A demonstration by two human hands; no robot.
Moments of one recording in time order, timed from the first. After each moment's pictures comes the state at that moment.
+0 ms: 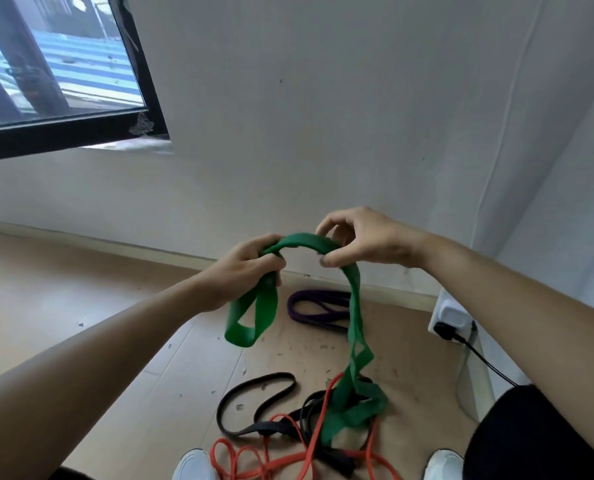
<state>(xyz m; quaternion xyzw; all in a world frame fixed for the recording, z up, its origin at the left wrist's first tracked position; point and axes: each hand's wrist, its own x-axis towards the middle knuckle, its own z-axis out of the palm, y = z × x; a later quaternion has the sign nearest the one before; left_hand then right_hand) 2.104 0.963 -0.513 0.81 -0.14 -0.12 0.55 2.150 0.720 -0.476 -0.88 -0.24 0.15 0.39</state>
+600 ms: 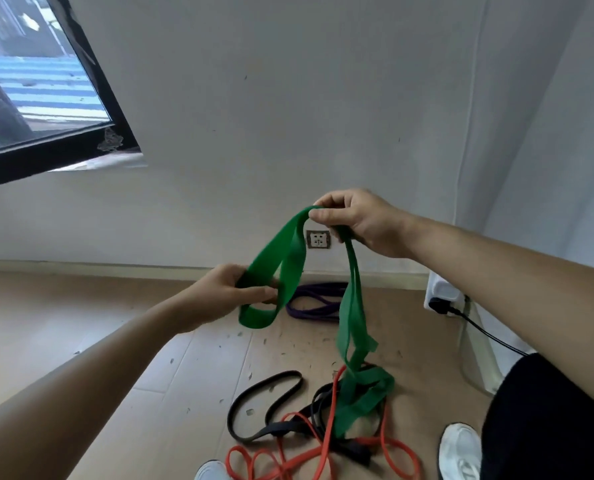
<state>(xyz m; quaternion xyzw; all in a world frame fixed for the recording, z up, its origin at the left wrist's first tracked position) 2.110 0.988 -0.532 0.84 -0.13 -0.21 0.48 2.160 0.714 -0.497 -0.74 -0.16 0.11 0.64</state>
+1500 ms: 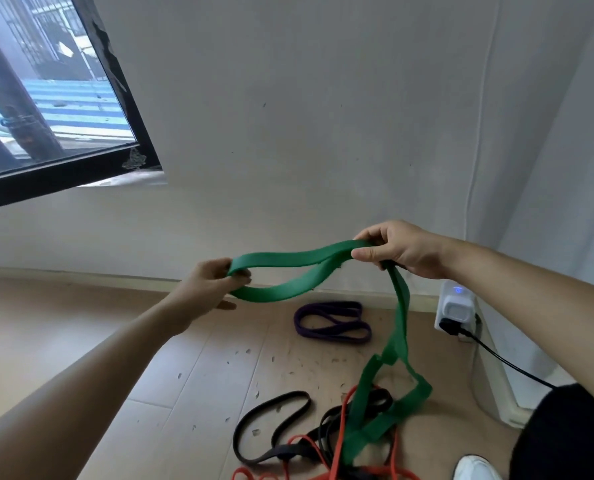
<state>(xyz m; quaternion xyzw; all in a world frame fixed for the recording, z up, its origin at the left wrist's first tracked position) 2.123 1.014 -0.519 0.85 0.00 -0.07 0.51 2.166 0.668 -0.509 -0.79 -0.16 0.16 0.57</state>
